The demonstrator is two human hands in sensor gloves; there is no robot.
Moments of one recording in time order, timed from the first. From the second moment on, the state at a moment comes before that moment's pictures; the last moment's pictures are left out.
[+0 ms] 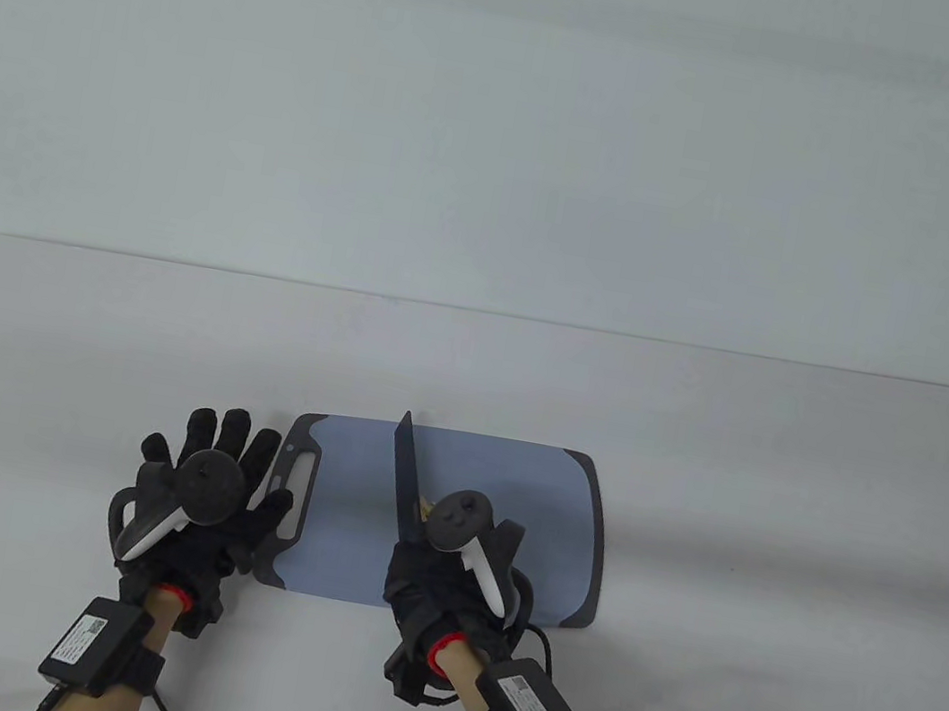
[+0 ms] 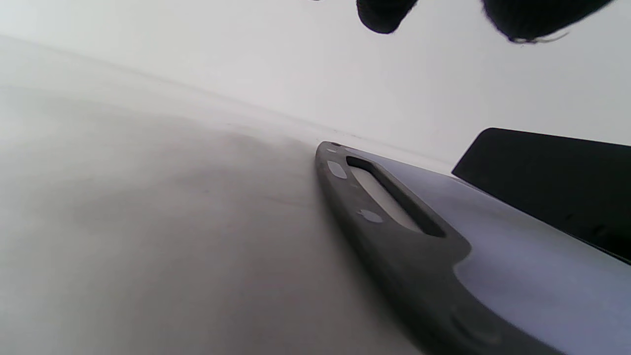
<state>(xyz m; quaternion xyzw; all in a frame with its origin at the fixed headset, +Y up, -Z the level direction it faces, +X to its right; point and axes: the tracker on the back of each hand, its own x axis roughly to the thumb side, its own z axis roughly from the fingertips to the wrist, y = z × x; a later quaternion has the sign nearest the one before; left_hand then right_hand) -0.280 -0.744 -0.383 -0.02 -0.01 0.13 0.99 0.019 -0.756 -0.373 -0.08 0.19 0.94 0.28</state>
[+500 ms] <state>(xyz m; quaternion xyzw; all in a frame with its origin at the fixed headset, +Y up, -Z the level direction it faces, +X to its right) -0.282 -0.743 -0.383 -0.02 -0.01 0.14 0.99 0.073 -0.721 -0.408 0.07 0.16 0.96 0.21</state>
